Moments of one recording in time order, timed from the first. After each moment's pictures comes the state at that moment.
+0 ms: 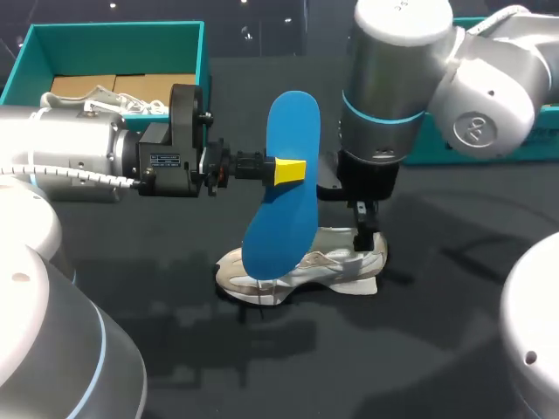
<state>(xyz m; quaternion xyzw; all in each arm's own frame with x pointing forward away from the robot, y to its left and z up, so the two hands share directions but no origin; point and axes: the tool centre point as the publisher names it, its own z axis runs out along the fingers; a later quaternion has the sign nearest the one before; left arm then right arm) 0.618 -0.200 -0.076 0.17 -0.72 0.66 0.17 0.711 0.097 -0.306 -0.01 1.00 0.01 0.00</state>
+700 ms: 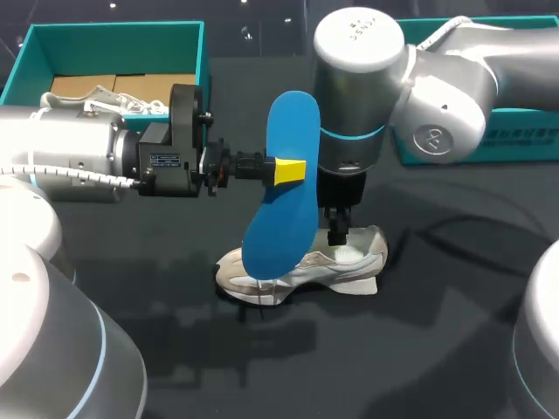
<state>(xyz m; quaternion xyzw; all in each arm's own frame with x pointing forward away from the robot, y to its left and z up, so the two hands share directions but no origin) 0.618 -0.200 -0.076 0.17 -0.72 0.66 0.17 0.738 0.128 -0.350 -0.02 1.00 0.00 0.01</state>
